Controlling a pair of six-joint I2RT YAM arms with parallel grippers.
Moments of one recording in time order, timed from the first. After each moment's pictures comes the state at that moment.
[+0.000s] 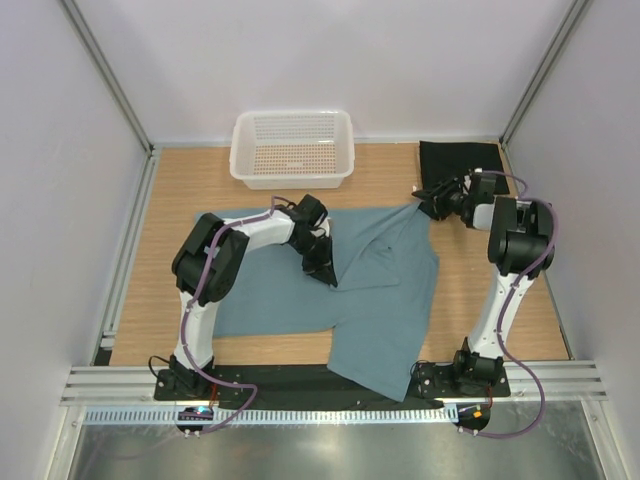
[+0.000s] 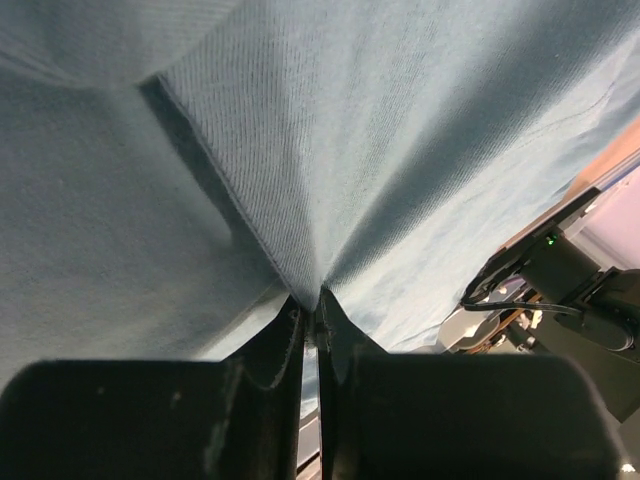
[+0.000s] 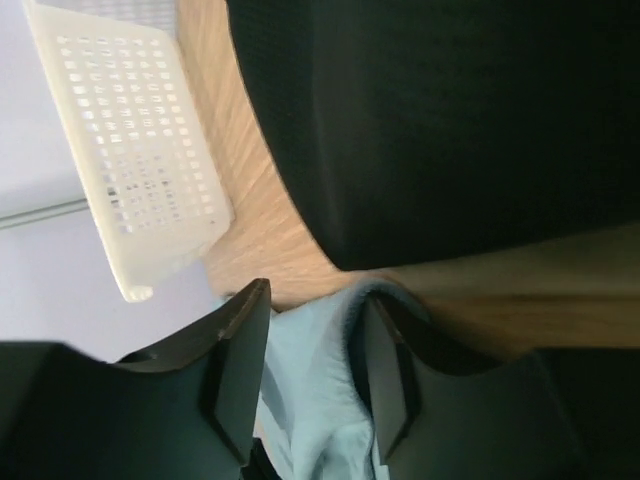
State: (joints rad) left arm -0.62 2.07 1.36 -0.58 0.58 -0.63; right arm -0.19 2.16 1.14 0.46 -0.69 1.04
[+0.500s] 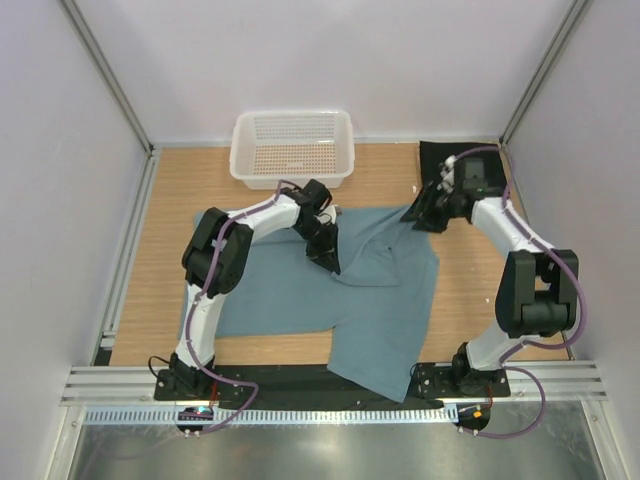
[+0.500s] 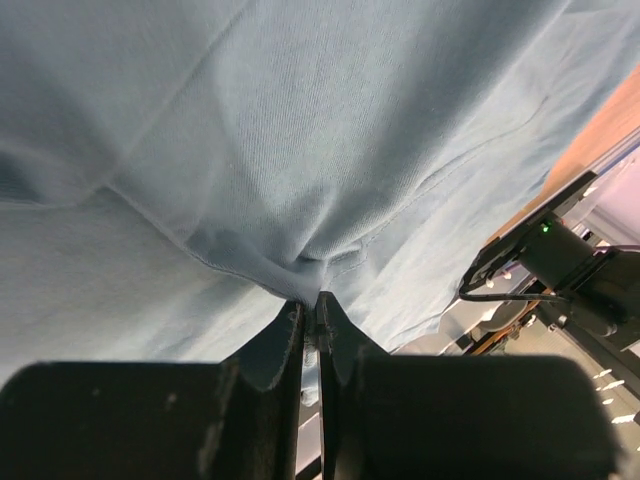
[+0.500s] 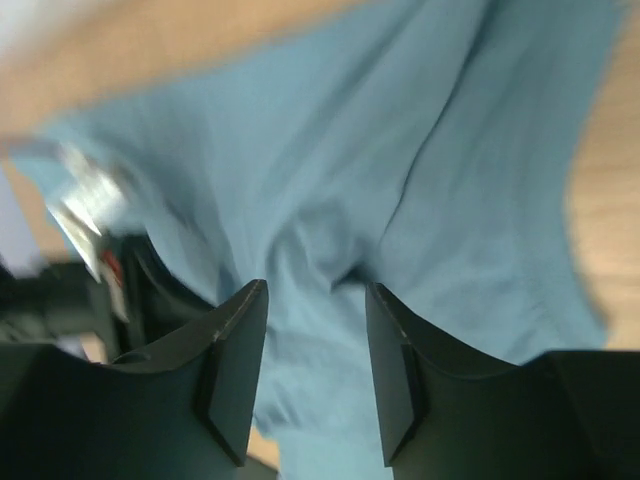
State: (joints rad) left arm -0.60 2.16 1.57 -0.75 0.61 -0.51; right arm -0.05 1.65 1.23 -0.50 -0.44 0.50
